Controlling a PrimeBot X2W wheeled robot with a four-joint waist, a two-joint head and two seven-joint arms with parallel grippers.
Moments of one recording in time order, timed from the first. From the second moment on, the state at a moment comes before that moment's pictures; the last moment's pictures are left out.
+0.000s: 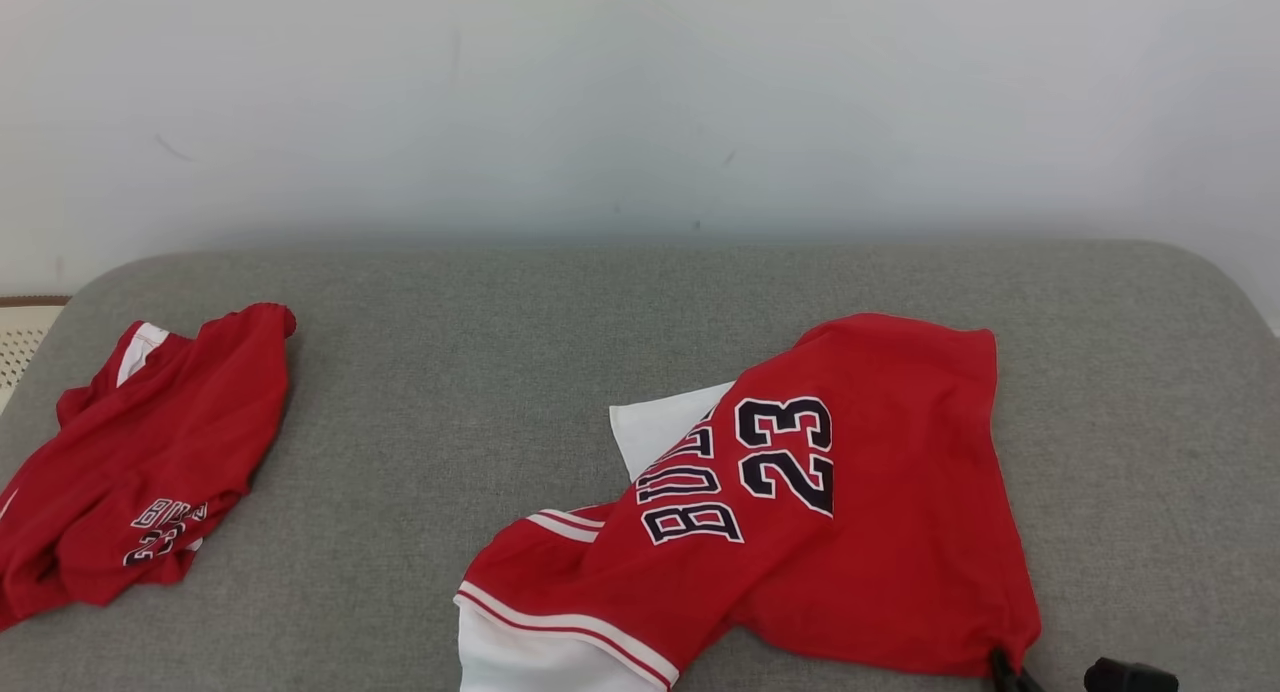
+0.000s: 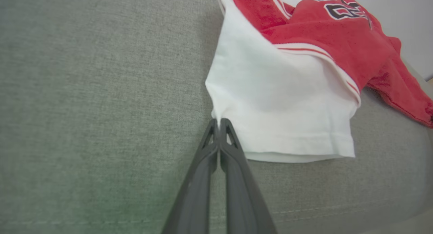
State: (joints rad) left arm -0.09 0.05 -0.31 0.56 -0.40 -0.05 -0.26; right arm -0.12 -0.19 0.23 0.65 0.41 0.13 -0.21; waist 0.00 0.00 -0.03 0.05
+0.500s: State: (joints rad) left arm -0.12 0.12 -0.19 0.23 -0.30 -0.08 -0.26; right arm -0.17 -0.34 0.36 0.37 0.49 0.13 -0.16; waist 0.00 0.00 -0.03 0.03
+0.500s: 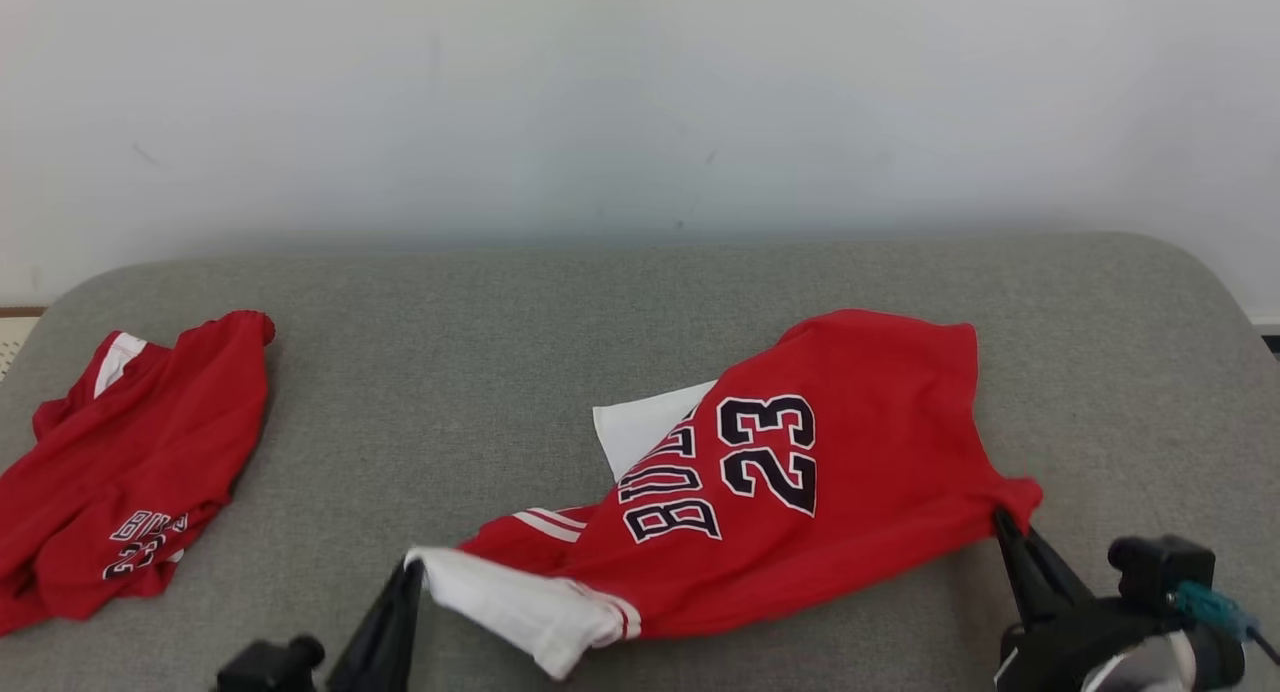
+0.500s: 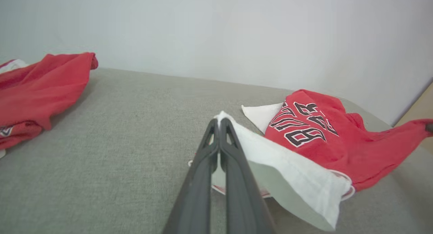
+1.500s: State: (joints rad) left arm -1.36 0.47 -0.41 0.49 -0.38 -0.13 -0.04; right arm -1.41 -0.34 0.59 0.72 0.77 0.13 0.00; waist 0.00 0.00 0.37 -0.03
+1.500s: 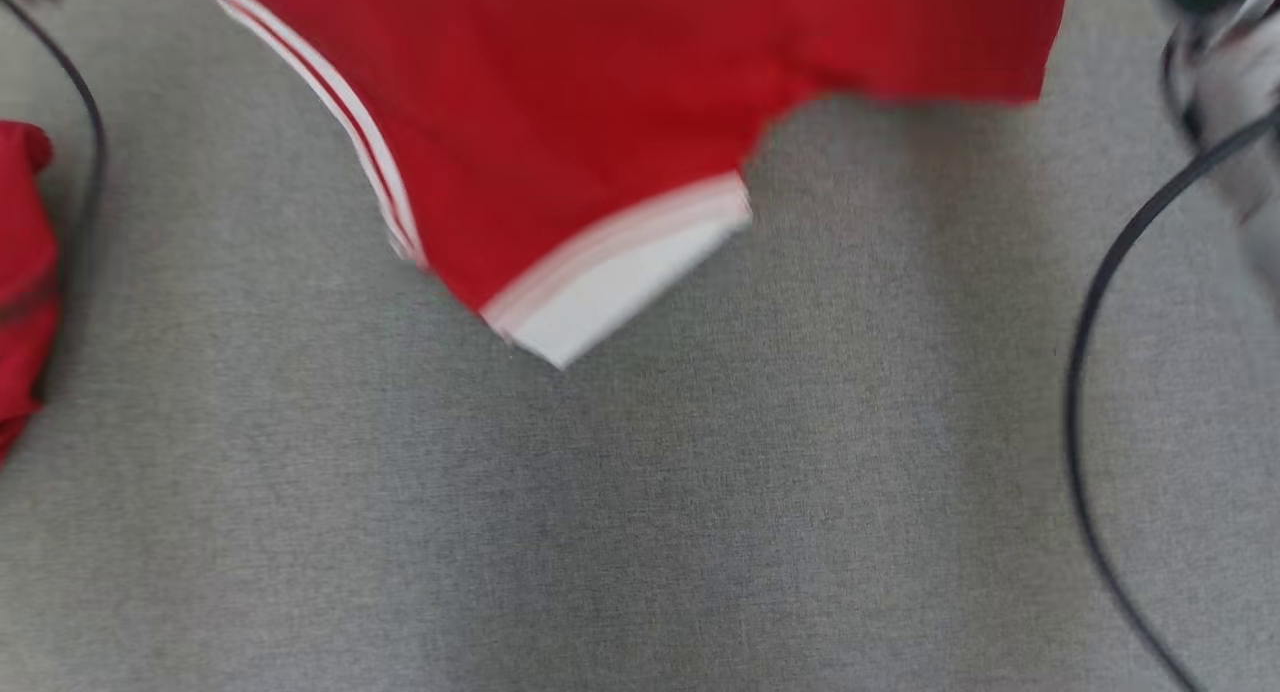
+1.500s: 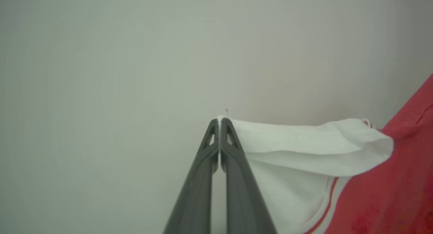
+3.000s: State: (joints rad) left arm -1.00 0.40 -0.40 0.34 -0.57 -0.03 -0.26; right arm -1.11 -0.47 0.86 0.65 1.02 0.13 -0.24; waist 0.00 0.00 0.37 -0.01
